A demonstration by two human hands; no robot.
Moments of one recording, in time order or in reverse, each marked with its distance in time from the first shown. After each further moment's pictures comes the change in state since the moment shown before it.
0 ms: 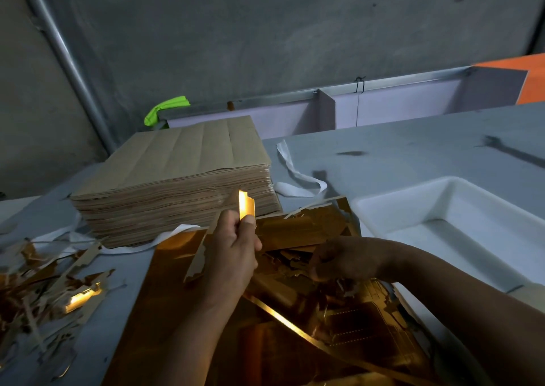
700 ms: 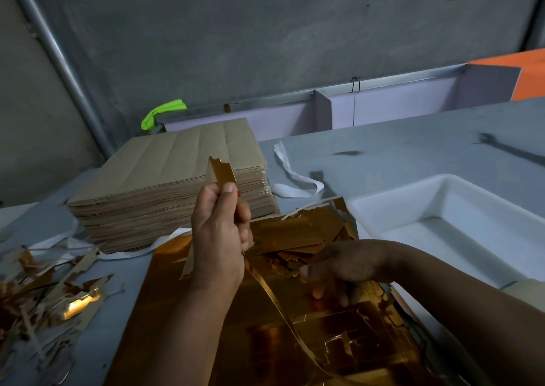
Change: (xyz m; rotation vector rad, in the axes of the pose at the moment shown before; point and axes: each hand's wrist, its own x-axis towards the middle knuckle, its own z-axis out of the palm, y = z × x) left_hand 0.001 0.045 -0.004 -0.616 0.053 0.082; right_hand -0.003 -0.005 0.001 0.087 -0.096 0.106
